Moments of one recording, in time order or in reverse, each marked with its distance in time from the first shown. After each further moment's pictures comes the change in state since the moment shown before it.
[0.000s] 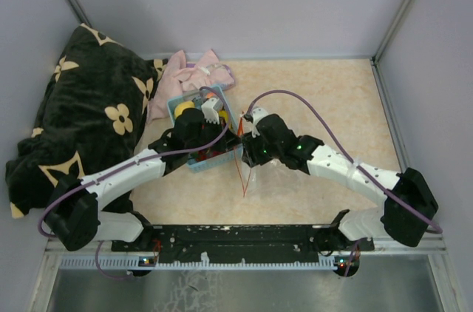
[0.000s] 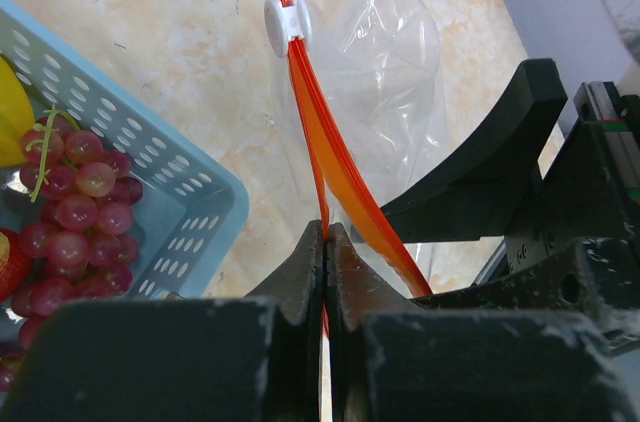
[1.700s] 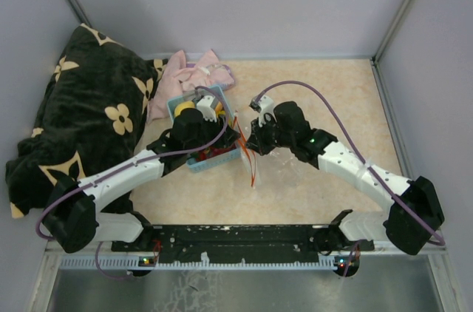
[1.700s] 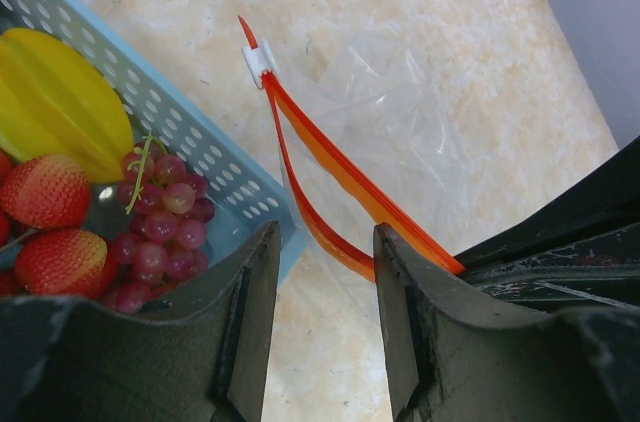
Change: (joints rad) left arm 0.006 -0.019 -0.003 -0.008 -0.154 0.066; right arm -0.134 -0.054 0.003 0.114 -0.281 -0.139
